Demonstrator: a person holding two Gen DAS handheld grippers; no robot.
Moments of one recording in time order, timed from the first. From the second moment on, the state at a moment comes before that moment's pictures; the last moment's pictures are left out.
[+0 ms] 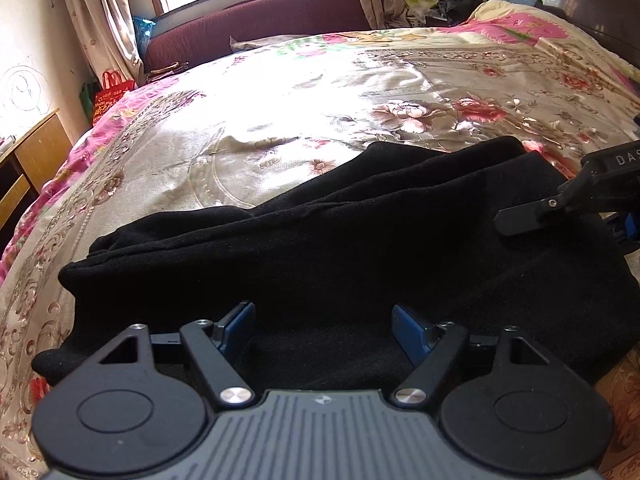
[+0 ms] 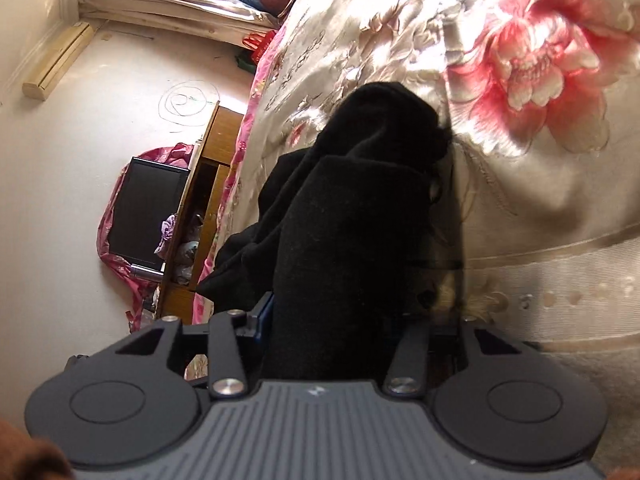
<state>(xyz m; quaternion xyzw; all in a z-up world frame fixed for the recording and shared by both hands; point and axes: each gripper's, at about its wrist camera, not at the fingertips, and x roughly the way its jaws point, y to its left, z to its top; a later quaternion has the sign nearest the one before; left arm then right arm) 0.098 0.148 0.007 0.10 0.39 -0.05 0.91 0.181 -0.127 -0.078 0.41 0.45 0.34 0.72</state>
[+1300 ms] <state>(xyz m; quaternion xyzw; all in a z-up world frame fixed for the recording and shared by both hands) 0.071 0.044 0.018 0.04 0.32 -0.19 0.93 0.135 -0.178 0.095 0.22 0.48 0.11 0.84</state>
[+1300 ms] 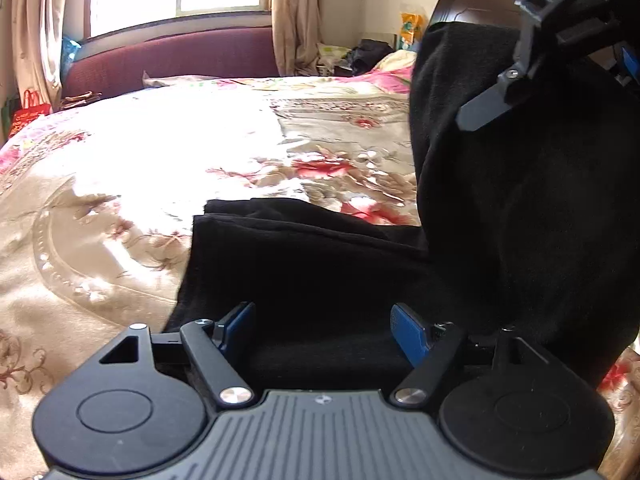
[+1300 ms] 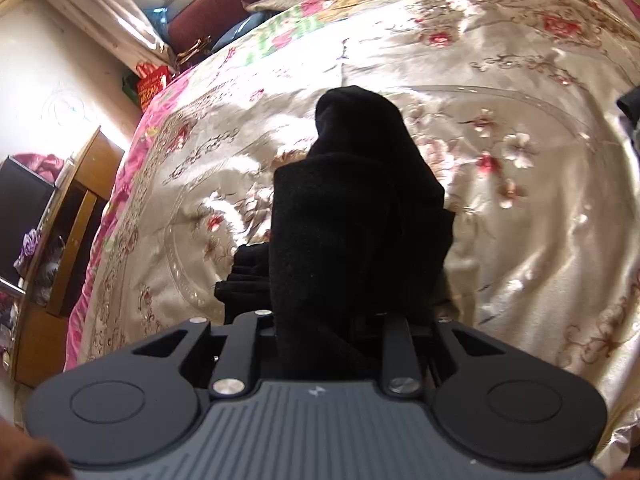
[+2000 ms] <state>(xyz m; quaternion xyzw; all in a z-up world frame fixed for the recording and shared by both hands) 0.090 0.133 0.006 -0.09 0.33 -0.10 0.93 0.129 -0.064 0.103 0.14 0.48 0.18 0.85</state>
